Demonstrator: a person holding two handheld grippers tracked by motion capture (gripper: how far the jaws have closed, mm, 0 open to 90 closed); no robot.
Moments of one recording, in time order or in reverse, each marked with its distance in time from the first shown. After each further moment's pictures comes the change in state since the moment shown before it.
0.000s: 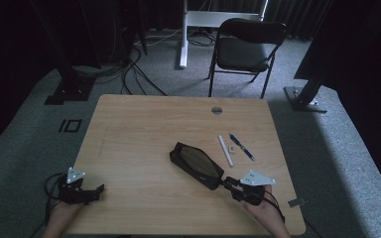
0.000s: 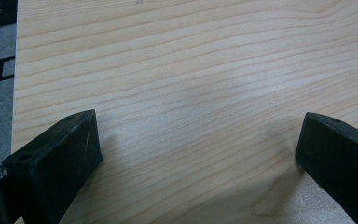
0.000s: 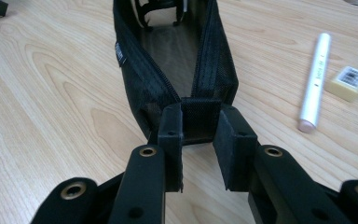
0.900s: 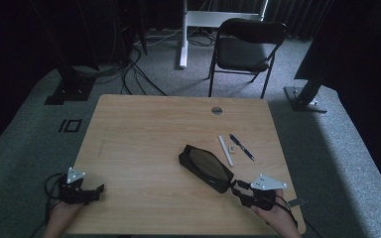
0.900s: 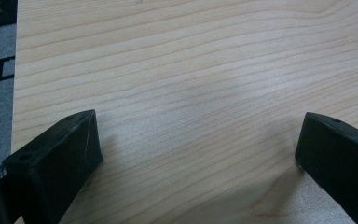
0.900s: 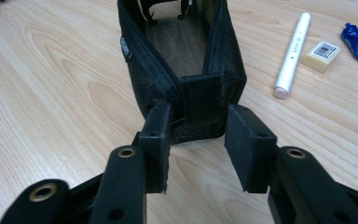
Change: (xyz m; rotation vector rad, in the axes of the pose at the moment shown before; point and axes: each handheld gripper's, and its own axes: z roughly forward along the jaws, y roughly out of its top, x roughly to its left) left arm 0.000 0.000 0.000 -0.001 0.000 0.000; right arm -0.011 -0.012 -0.025 0.033 -0.006 0.000
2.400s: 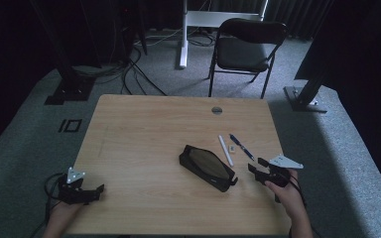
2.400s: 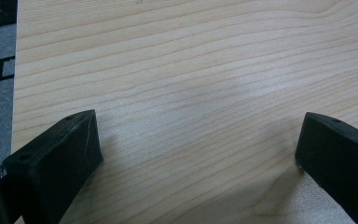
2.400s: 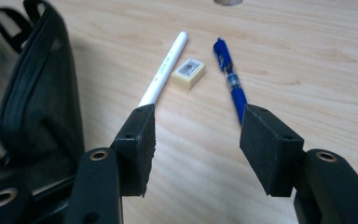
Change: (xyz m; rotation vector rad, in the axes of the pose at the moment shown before) left arm 0.000 0.000 0.000 -0.001 0.000 -0.001; right arm -0.090 0.002 0.011 -0.087 -0.174 0.125
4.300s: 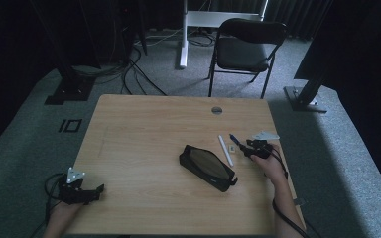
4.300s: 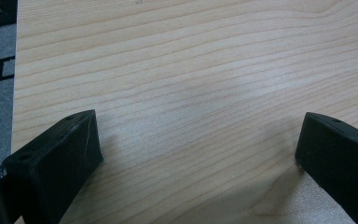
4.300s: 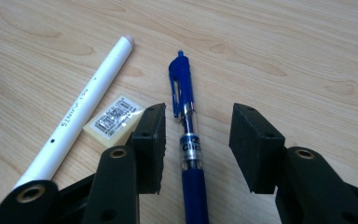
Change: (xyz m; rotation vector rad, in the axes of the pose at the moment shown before) left arm 0.000 0.000 0.000 0.000 0.000 0.000; right arm -0.035 0.038 0.096 0.131 -0.050 -0.063
